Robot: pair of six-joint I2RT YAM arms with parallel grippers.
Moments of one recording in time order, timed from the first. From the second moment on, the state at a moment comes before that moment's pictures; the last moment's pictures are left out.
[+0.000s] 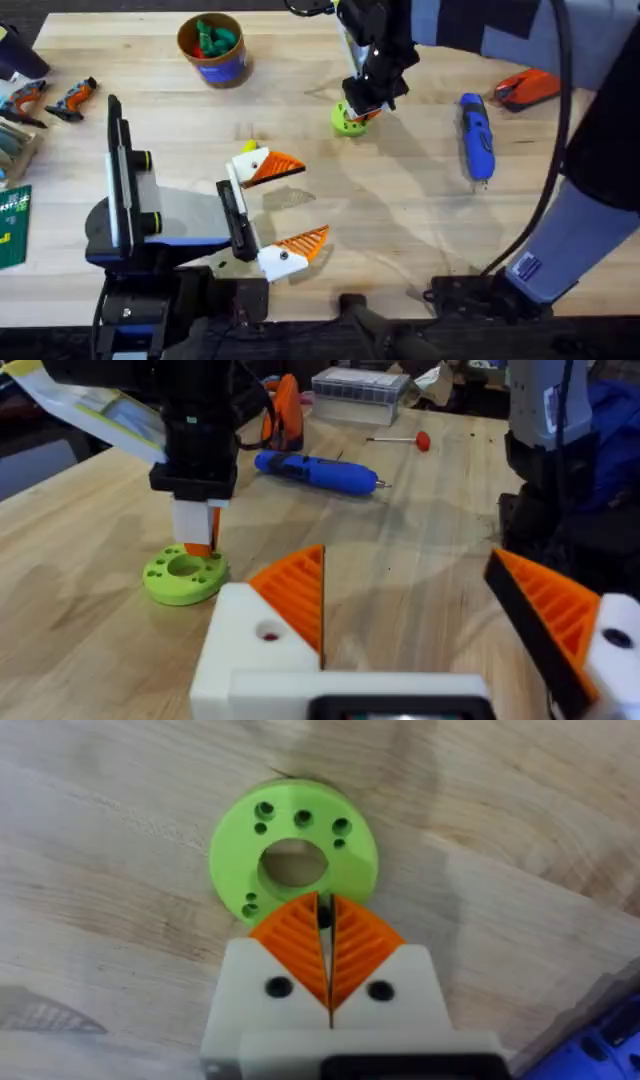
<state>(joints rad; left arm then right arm) 0.03 0.01 0.01 -0.15 1.25 0.10 0.51 2.00 1.56 -0.99 0.06 0.13</state>
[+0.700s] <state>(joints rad) 0.03 0.01 0.01 -0.15 1.25 0.10 0.51 1.98 1.75 -1.19 0.06 0.13</state>
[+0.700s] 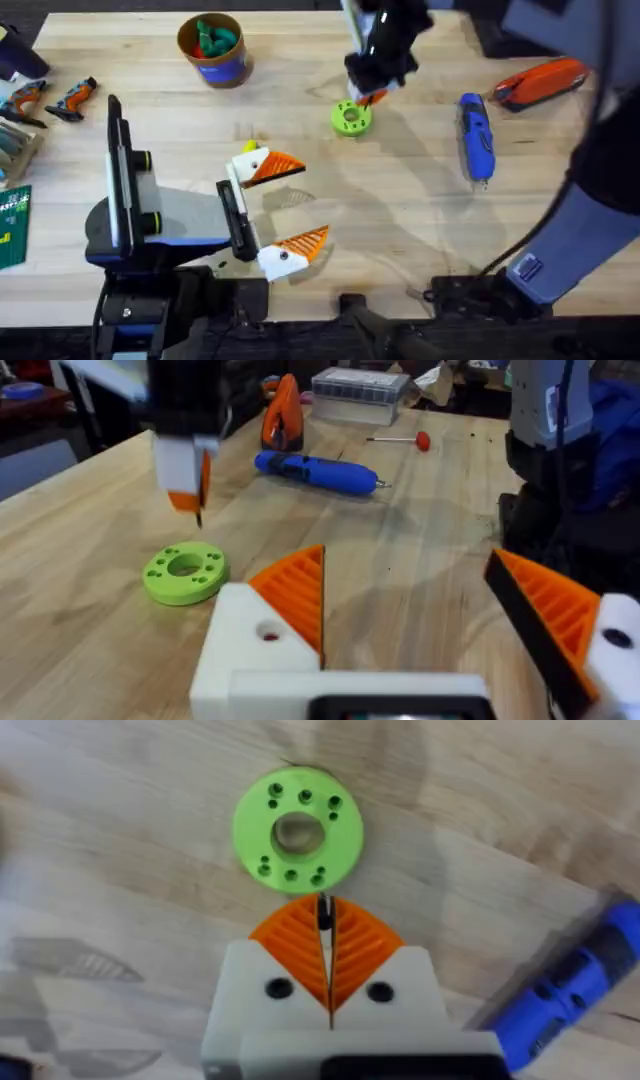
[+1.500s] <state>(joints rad) 0.03 0.01 0.01 -0.15 1.25 0.10 0.87 1.79 2.11 -1.42 0.06 -0.08</state>
